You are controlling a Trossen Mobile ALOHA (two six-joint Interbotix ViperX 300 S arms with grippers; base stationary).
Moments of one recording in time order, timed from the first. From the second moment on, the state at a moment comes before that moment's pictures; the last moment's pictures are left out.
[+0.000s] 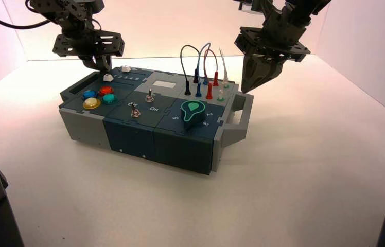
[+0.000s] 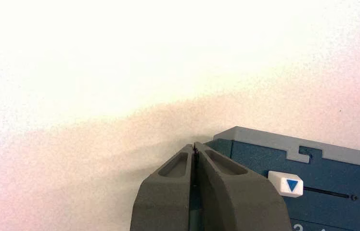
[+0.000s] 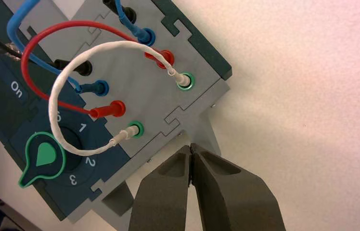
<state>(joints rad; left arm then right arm) -0.18 0.24 0.72 -0.16 0.02 0.09 0.40 0.02 0.78 0.53 0.54 -0.49</state>
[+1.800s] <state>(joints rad) -0.20 0.23 0.73 -0.16 0.00 0.03 0.44 0.10 0.76 0.52 0.56 -0.50</state>
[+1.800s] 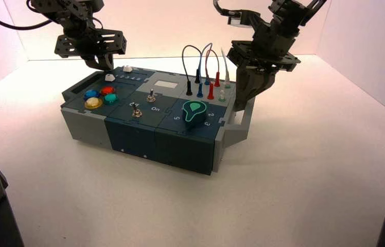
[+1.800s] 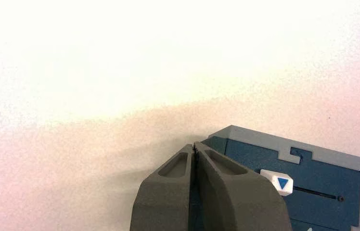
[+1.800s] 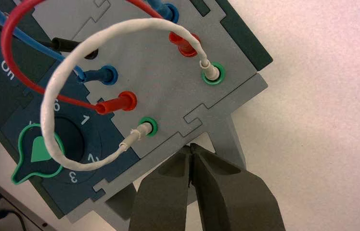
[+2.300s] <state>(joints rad) -0.20 0.19 0.75 -0.16 0.01 0.04 0.44 0.10 0.76 0.50 0.56 -0.49</state>
